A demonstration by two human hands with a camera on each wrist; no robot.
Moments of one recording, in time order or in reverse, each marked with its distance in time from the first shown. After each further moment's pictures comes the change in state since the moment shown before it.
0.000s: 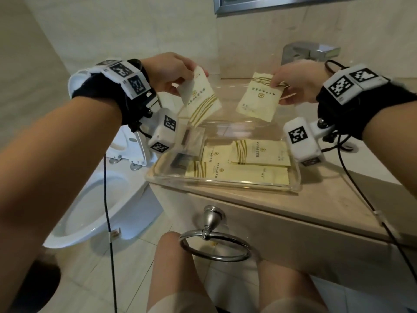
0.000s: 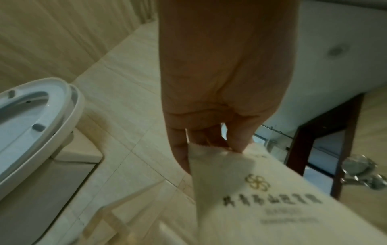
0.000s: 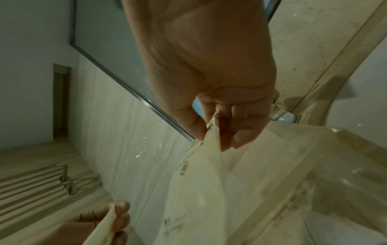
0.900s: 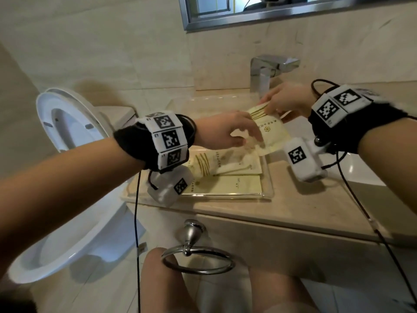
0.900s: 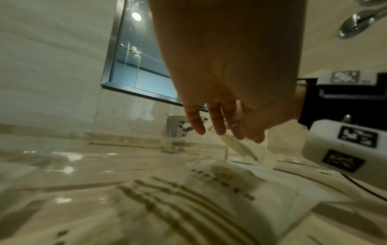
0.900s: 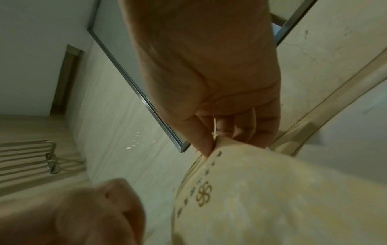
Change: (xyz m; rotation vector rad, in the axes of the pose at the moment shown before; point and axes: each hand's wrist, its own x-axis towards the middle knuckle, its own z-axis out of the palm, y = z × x) left_hand -0.016 0.025 0.123 0.680 -0.390 0.761; right_hand -0.014 0.033 -0.034 -0.255 -0.027 -0.039
